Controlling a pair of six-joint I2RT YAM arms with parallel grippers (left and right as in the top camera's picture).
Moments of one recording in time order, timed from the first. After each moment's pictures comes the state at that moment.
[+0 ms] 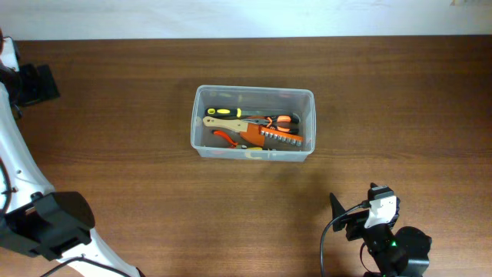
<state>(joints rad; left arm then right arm) 0.47 2.02 2.35 -1.45 -0.08 0.08 -0.09 0.02 0.14 -0.47 -0.32 -0.08</state>
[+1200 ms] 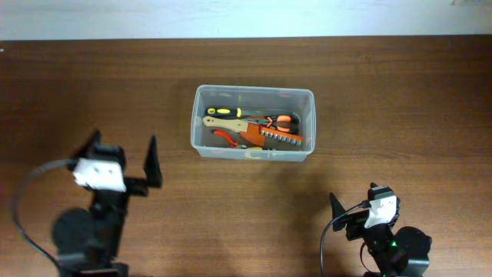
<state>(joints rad) 0.06 0.46 0.54 -0.09 0.16 0.07 -0.09 0.01 0.14 -0.46 -0.32 -0.08</state>
